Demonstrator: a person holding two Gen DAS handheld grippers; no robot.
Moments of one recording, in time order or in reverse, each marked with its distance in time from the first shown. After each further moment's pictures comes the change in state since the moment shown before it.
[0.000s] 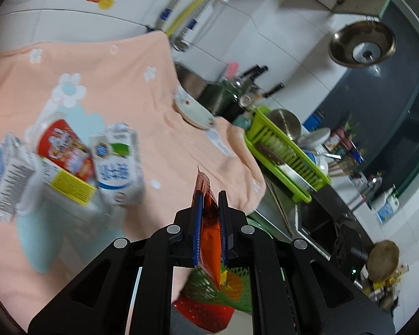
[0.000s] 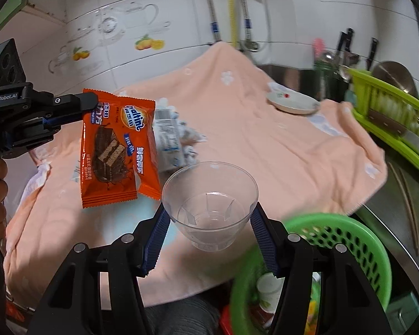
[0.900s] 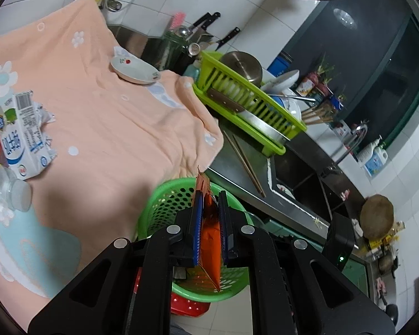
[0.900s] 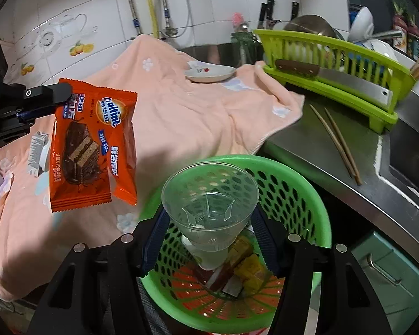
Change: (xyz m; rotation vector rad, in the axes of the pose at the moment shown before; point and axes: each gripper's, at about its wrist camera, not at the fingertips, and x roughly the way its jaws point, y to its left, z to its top) left arm 0.077 -0.090 -0.048 0.133 0.189 -0.107; right arm -0.049 -0.100 -0.070 0.164 0.050 -0.201
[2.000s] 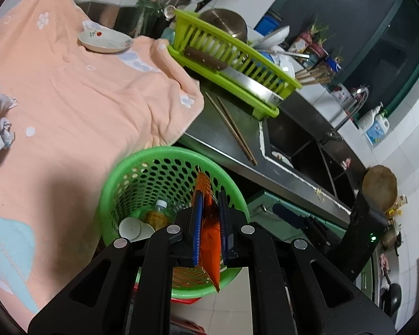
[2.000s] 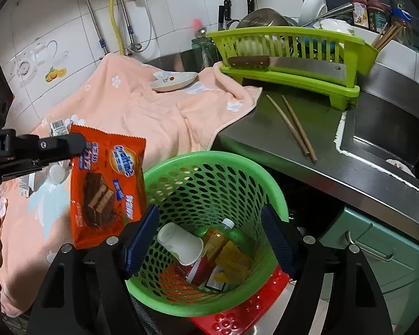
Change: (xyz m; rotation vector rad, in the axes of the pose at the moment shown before) left arm 0.066 -0.041 -0.023 0.067 0.163 -0.013; right arm -0.028 -0.048 -0.015 0.119 -0.041 -0.066
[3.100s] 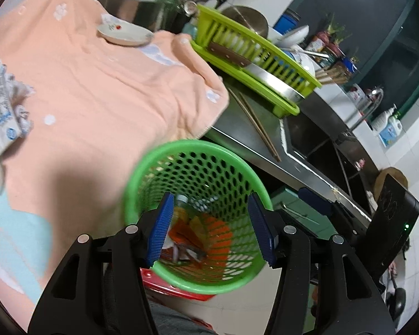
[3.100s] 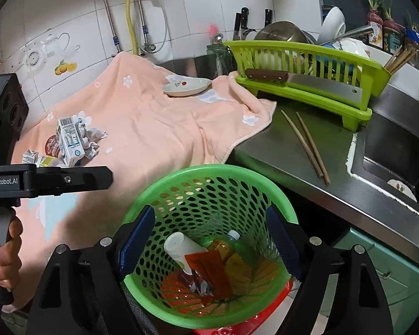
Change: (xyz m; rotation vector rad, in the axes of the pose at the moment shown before) left arm -0.008 0.032 -0.007 -0.033 -0.010 0.077; right arm 0.006 0.030 0.017 -0.074 -0.024 0.015
